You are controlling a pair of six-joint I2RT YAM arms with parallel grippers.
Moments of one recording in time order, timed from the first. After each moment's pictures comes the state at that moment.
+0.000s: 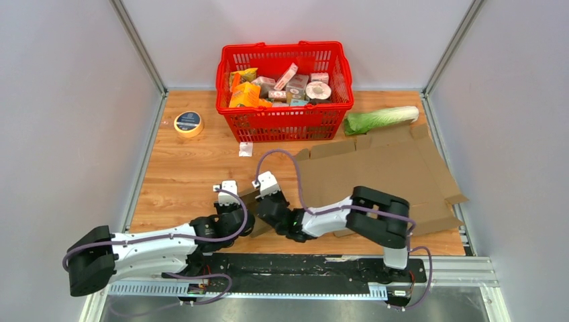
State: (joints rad) left arm -1.12 0.87 0.25 -0.25 -0.89 -0.81; right arm 1.23 1.84 0.86 0.45 0.71 0.25
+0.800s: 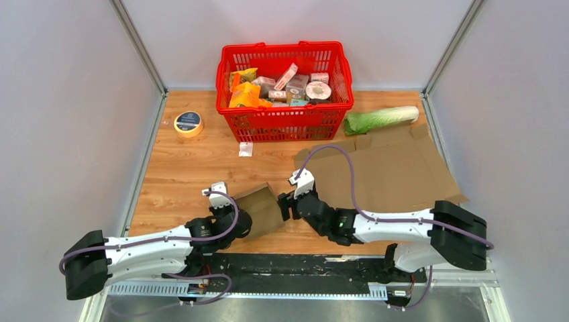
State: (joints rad) left arm -1.13 0.83 0.26 -0.34 -0.91 -1.10; right arm 1.27 1.36 0.60 0.31 0.63 0.38
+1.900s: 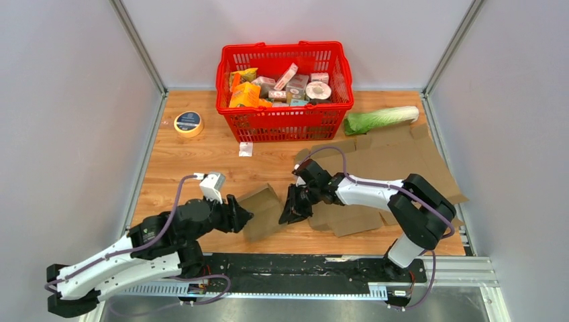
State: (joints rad) left arm -1.13 0.37 0.56 -0.72 -0.38 -0.80; right arm 0.85 1.63 0.83 -0.16 -0.55 1.04
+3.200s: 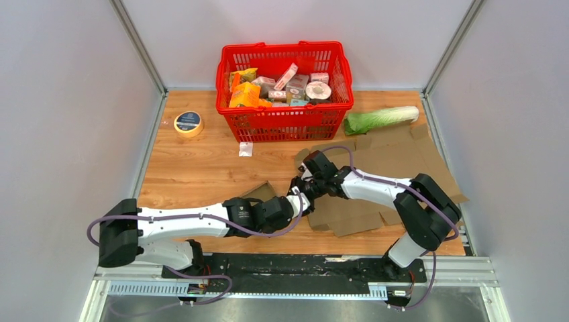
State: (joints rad) left arm -1.29 1.26 0.80 -0.53 -0.34 -0.12; right arm 0.77 1.61 0.87 -0.22 -0.70 1.21
